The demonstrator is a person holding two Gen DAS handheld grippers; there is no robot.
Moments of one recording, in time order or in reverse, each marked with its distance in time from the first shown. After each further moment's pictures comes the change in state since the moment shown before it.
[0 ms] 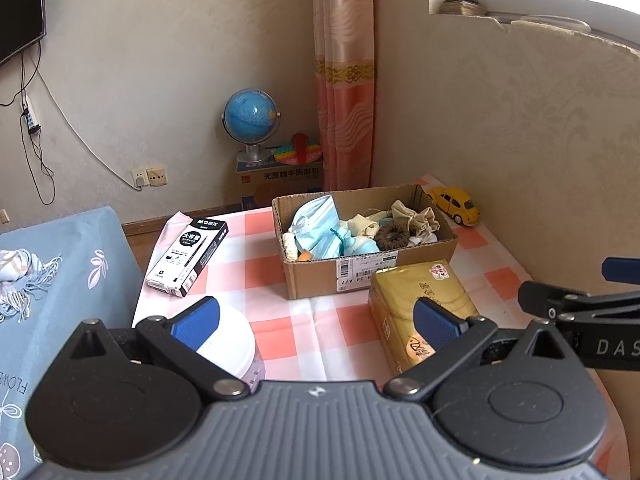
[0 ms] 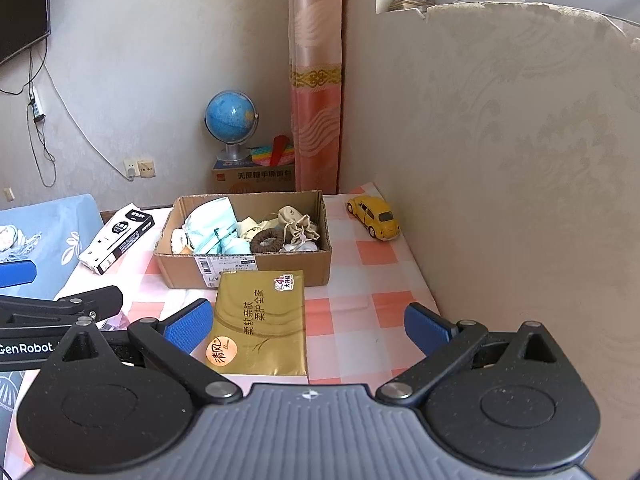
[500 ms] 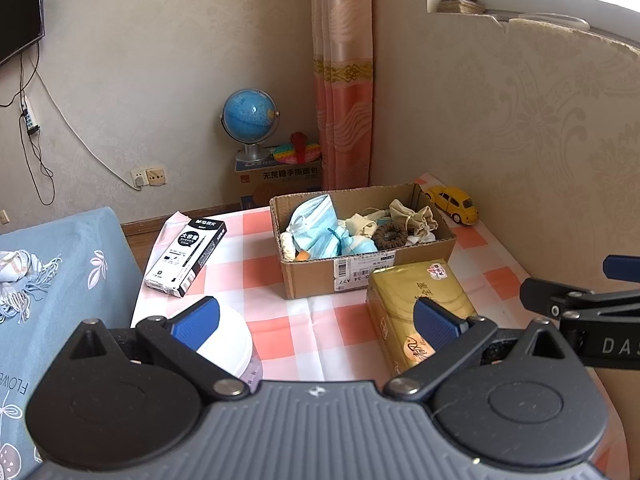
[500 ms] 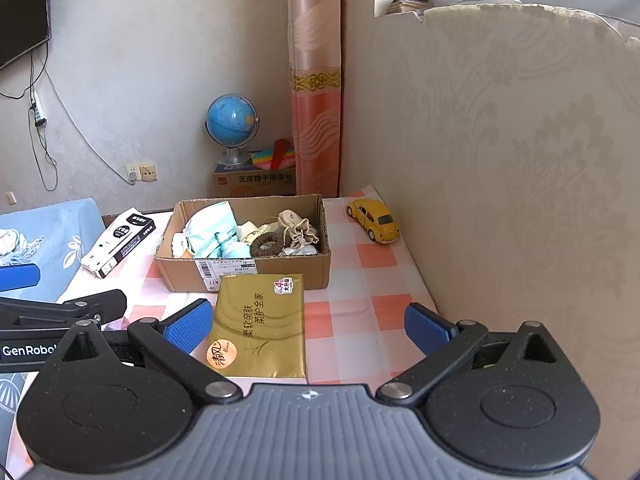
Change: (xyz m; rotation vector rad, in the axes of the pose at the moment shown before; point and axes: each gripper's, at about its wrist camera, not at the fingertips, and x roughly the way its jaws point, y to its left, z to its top) left arm 0.000 -0.003 0.000 0.005 0.004 0.000; right arm -0.003 -0.001 0.001 0.002 -0.007 0.005
